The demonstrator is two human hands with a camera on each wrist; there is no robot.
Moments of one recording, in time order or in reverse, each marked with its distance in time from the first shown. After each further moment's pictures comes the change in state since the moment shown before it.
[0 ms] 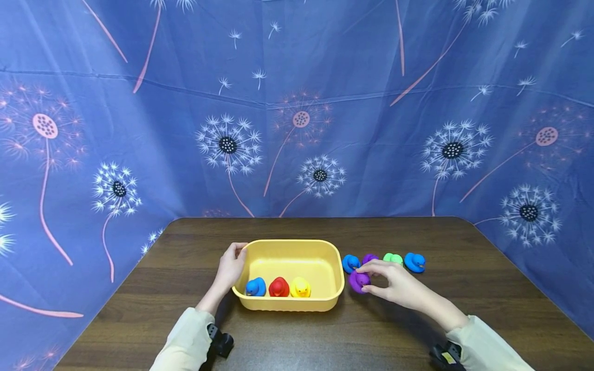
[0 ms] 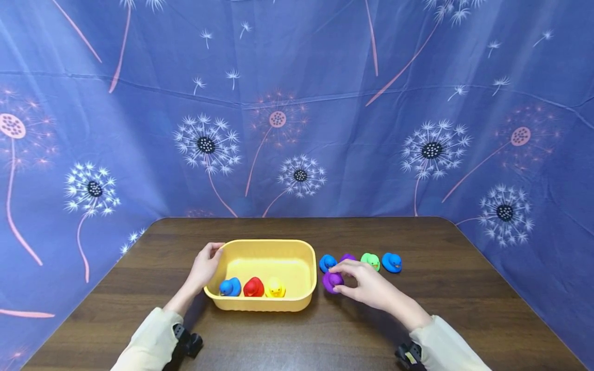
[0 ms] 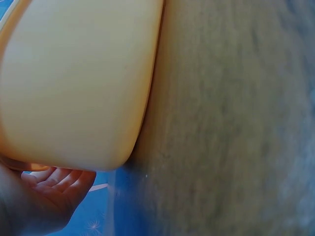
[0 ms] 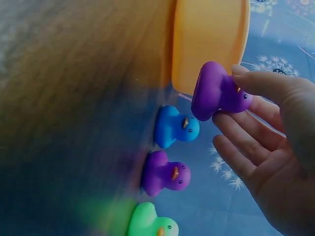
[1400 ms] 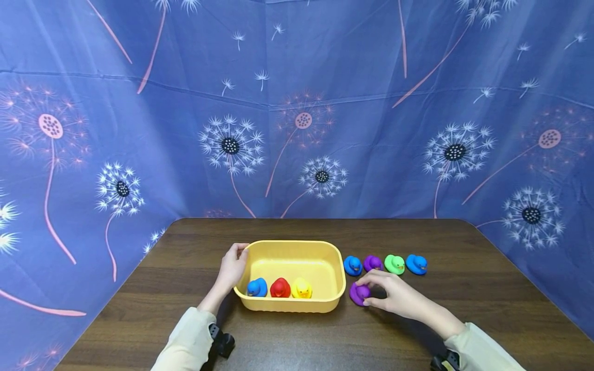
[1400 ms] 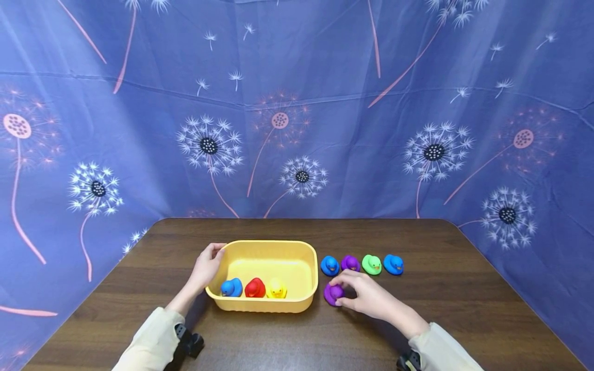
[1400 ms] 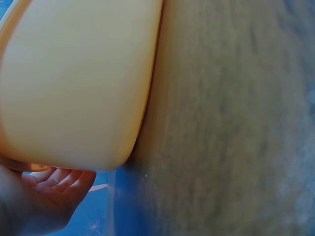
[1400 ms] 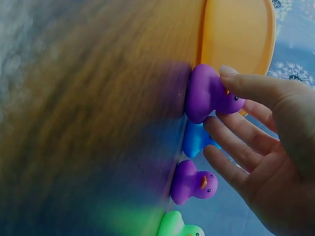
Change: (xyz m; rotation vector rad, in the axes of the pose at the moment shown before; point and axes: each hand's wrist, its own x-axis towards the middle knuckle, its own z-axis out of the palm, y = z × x) left_hand 0.002 -0.003 0.002 -0.013 0.000 -0.007; right_hand -0.011 0.005 0.018 0.104 -0.091 0.043
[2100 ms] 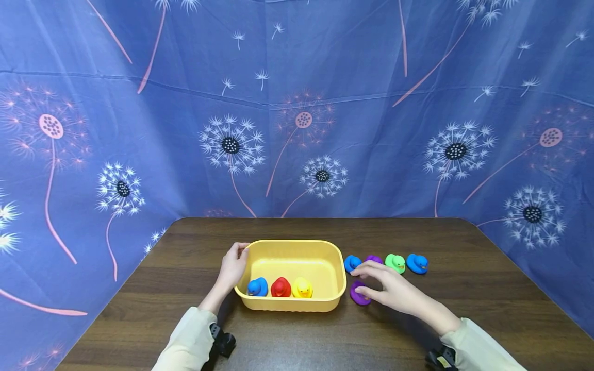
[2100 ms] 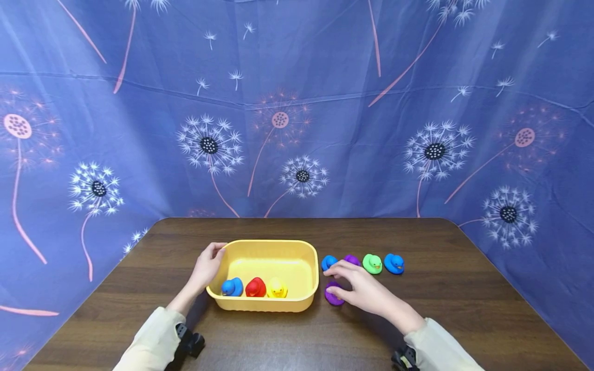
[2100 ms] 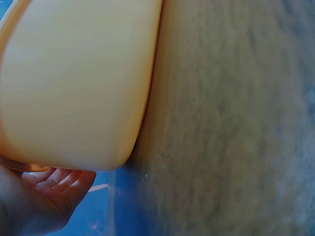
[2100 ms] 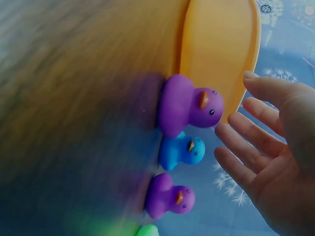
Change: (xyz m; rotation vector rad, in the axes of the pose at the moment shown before) left_hand -0.001 0.001 0.000 0.010 0.006 0.009; right_hand 0.013 -0.013 -0.004 -0.032 0.064 -0.013
